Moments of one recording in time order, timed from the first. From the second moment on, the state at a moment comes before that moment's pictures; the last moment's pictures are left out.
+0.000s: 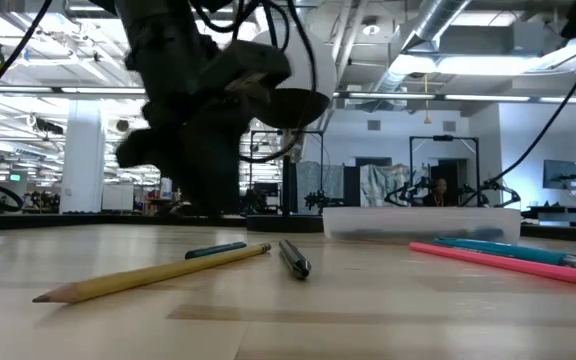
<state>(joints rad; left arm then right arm) -0.32 1.87 1.19 -0.49 -0.17 -1.15 0.93 1.14 1.06 -1.26 0.69 1.36</state>
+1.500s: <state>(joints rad) -0.34 1.93 1.19 -0.68 -0.03 -0.84 0.93 1.18 1.06 -1.25 0.68 1.39</state>
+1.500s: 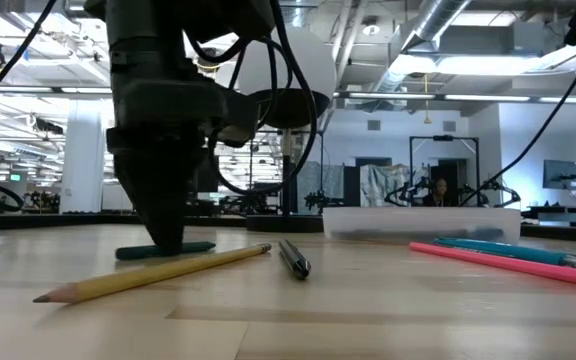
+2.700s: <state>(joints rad) -0.27 1.94 1.24 -0.76 -0.09 -0.21 0.93 1.18 1.06 -1.24 0.68 1.42</state>
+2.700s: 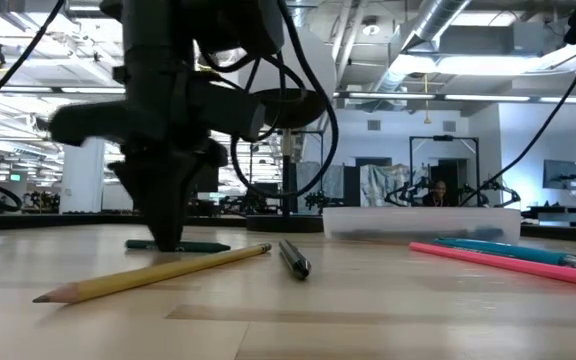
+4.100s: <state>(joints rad) 0.02 2.15 1.68 -0.34 -0.11 0.34 0.87 1.18 1.06 -1.16 0.72 1.44</state>
